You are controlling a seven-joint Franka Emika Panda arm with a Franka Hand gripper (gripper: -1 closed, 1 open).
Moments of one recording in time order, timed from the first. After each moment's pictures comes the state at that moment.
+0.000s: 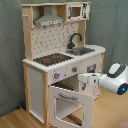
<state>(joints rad) -1.26 -0.01 2.61 -2.35 -1.53 1.64 0.17</state>
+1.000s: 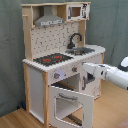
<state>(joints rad) -1.10 0.03 2.62 -2.22 -1.58 1.44 0.09</state>
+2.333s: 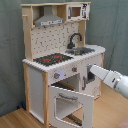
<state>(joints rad) -0.97 -0.18 2.62 -2.01 -1.65 1.44 0.30</state>
